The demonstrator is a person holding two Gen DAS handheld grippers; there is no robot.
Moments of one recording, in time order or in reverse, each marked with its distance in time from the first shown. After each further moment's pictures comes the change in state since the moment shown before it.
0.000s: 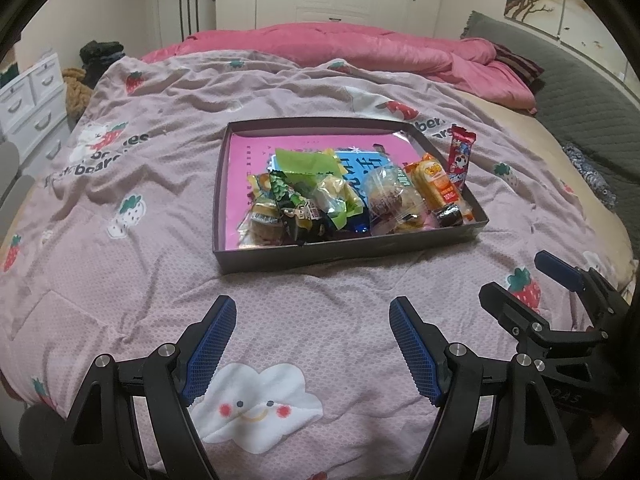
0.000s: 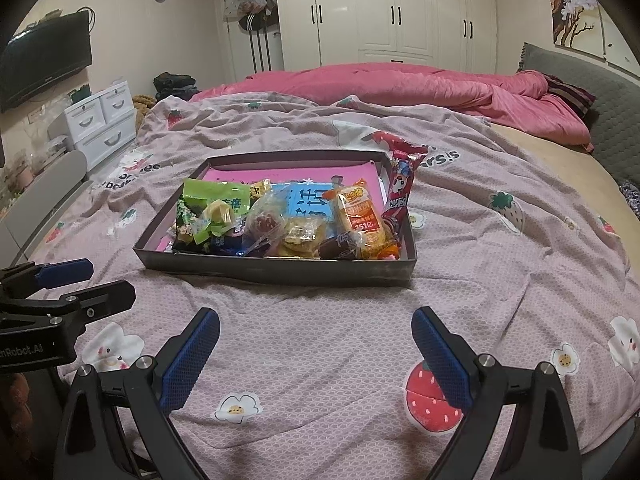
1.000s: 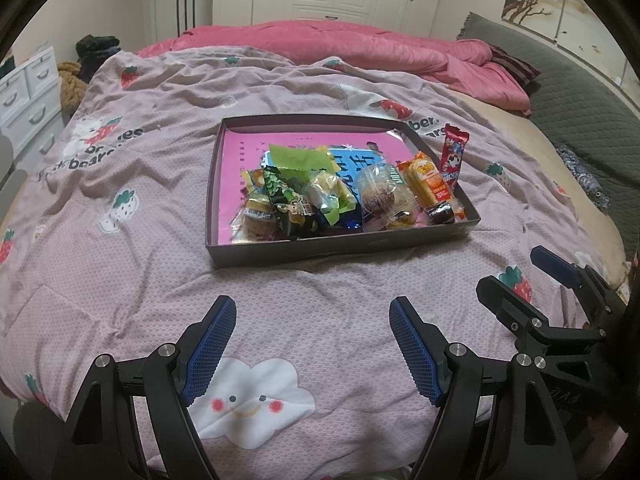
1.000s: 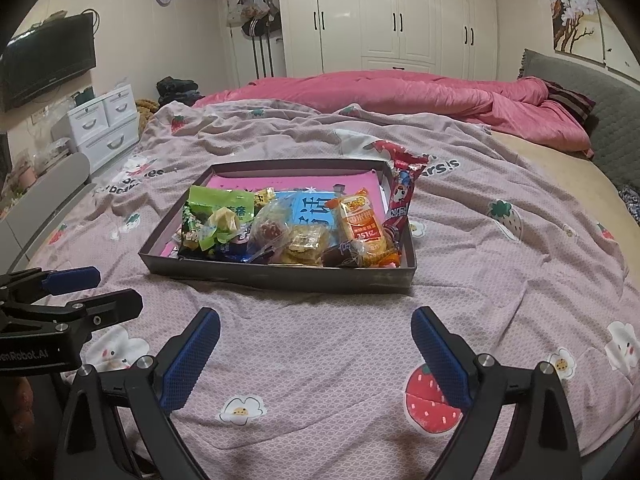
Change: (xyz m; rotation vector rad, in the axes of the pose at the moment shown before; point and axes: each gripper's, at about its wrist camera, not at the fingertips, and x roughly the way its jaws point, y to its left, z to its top) left arm 0.000 -0.001 -0.003 -0.011 0.011 -0.035; right arm -0.007 0.004 0.003 -0.003 -0.022 0.002
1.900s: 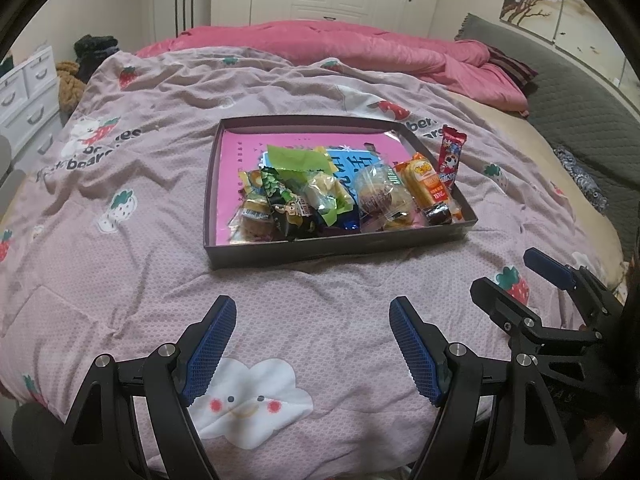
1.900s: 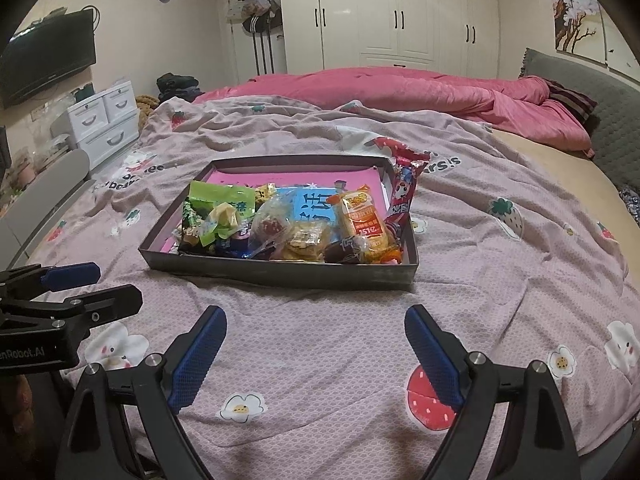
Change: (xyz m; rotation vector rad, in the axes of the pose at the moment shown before) left arm 0.000 -0.001 0.001 0.000 -0.002 -0.009; right arm 0.002 0.001 -0.002 -0.015 0.006 -0.003
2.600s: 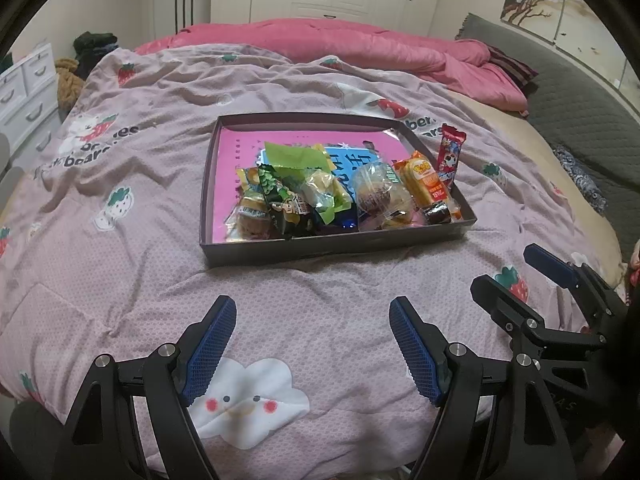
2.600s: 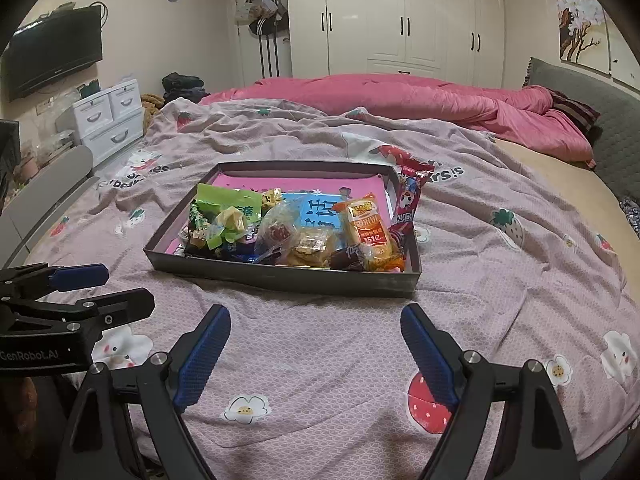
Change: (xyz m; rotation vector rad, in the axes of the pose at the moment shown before) left arm 0.002 -0.001 0.001 -0.007 0.009 -0.007; right arm -0.005 0.004 0.003 -0.020 -0.011 0.000
